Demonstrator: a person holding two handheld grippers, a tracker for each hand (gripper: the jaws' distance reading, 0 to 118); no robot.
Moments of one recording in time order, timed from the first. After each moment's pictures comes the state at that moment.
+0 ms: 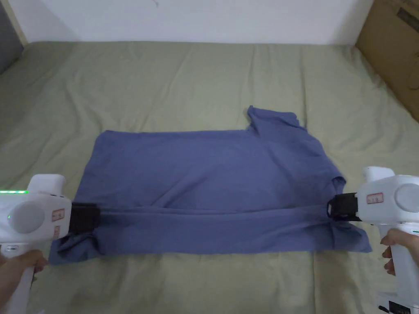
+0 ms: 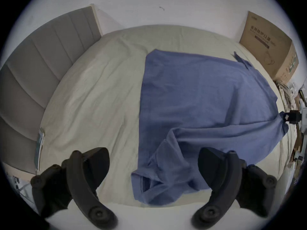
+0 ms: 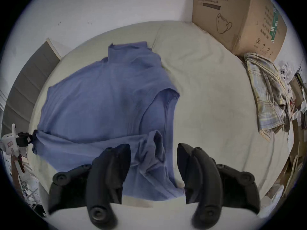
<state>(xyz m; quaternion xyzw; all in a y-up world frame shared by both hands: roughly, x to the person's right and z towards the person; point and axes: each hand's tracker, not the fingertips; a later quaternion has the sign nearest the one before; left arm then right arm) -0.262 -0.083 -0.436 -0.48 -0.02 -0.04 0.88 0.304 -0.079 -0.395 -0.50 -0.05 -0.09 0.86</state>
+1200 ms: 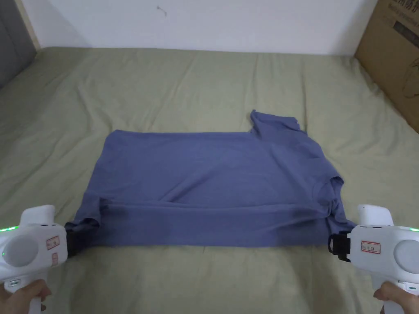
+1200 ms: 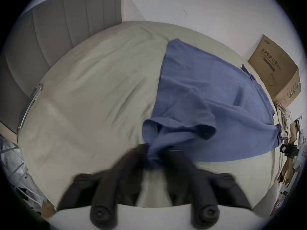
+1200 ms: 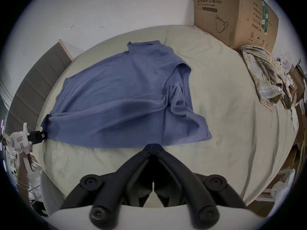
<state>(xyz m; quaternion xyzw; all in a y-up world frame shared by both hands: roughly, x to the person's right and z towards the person) -0.300 -0.125 -0.384 -0.47 0.02 0.07 0.88 0.264 -0.094 -0.312 -0.47 -0.03 -0.11 0.87</state>
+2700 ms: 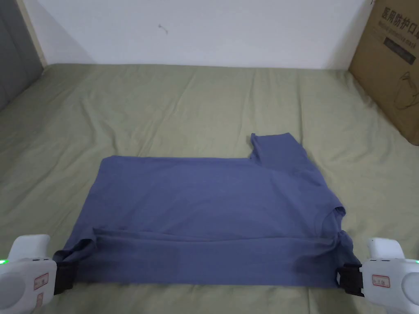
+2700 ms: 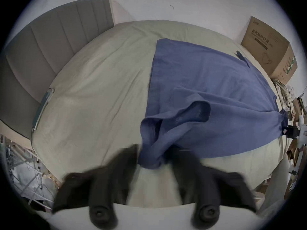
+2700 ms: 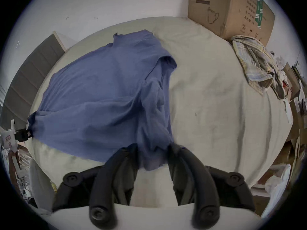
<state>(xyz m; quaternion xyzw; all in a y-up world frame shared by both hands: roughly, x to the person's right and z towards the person) -0.295 -0.103 -0.320 -0.49 0.00 0.00 0.87 0.281 -0.109 -0.265 -0.50 -0.06 -0.08 0.86</state>
